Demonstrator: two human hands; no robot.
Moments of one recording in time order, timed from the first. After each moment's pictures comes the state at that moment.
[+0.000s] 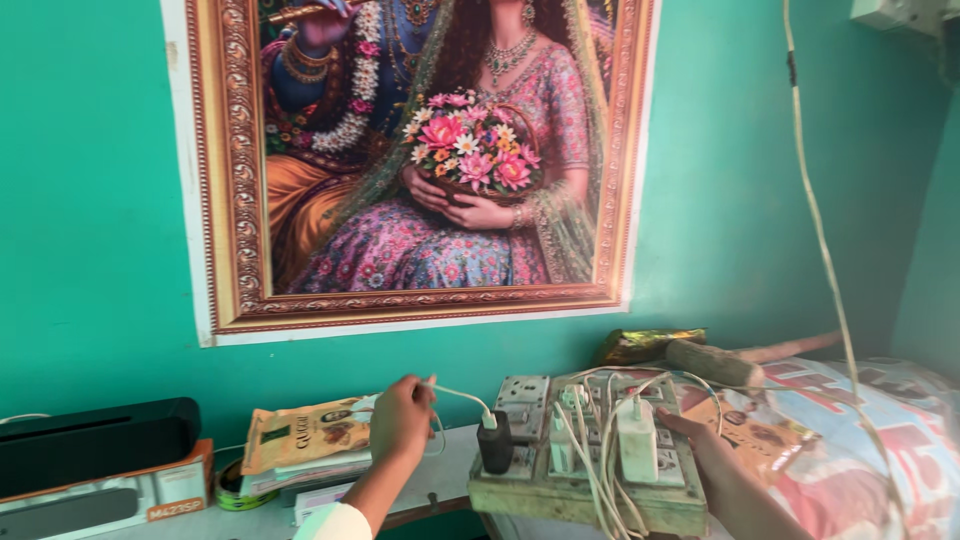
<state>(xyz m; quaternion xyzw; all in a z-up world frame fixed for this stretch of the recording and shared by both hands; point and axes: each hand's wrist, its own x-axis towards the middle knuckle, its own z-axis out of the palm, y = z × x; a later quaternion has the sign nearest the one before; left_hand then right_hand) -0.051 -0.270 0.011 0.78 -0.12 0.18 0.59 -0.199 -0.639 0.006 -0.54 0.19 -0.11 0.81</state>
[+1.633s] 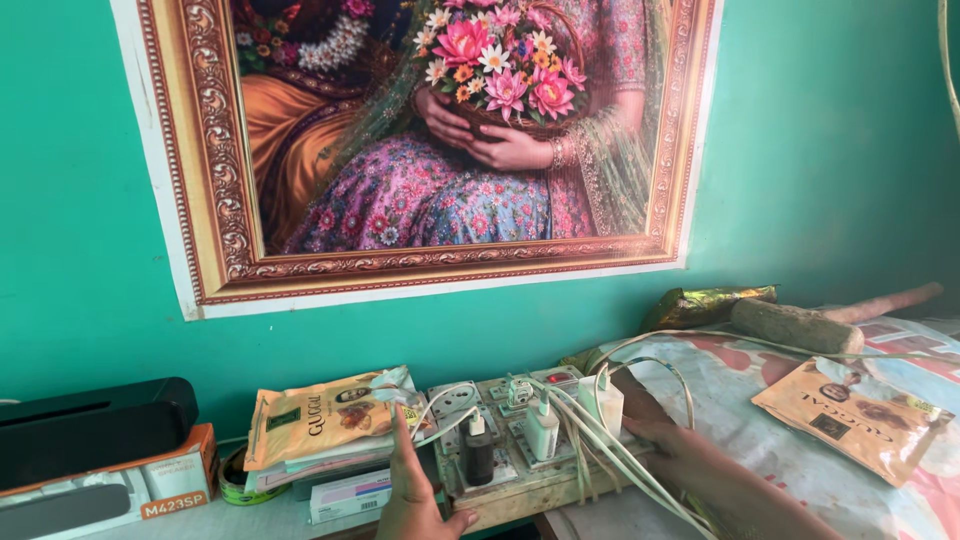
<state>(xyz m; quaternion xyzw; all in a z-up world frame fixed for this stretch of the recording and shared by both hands) -0.007 -0.236 -0.146 0.76 -0.33 0.26 0.50 -0.090 -0.623 -0.081 -0.94 -0.05 -0.07 0.34</state>
